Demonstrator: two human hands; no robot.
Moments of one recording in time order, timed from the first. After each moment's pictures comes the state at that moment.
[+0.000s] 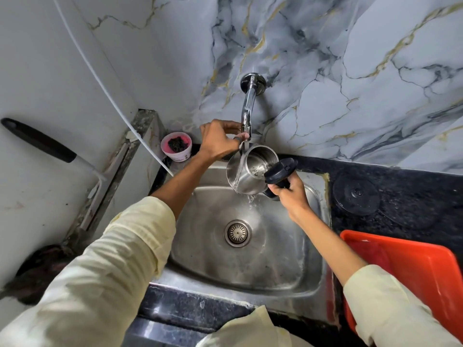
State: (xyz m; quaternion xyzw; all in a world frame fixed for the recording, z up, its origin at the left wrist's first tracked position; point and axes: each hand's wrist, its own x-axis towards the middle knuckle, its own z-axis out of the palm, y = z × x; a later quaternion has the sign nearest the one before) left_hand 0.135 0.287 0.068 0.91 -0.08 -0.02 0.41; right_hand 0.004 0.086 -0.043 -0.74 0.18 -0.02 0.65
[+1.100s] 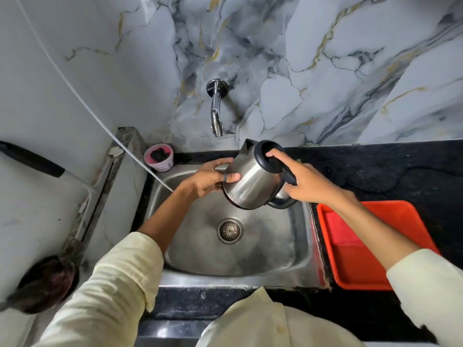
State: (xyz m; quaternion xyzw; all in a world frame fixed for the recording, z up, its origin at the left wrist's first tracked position) left_hand 0.037 0.288 0.040 0.68 -0.01 -0.40 0.62; right_hand -0.098 0.020 0.075 -0.94 -0.04 0.04 0.35
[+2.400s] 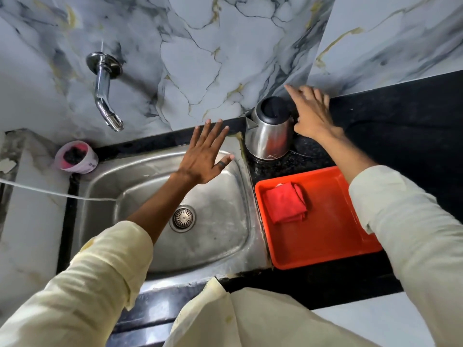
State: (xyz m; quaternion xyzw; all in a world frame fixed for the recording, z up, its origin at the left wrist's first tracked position) left_hand 0.024 0.096 -0.017 0.90 -0.44 -0.04 0.05; right_hand -0.052 -0.228 0.009 -0.97 0.20 -0.05 0.10
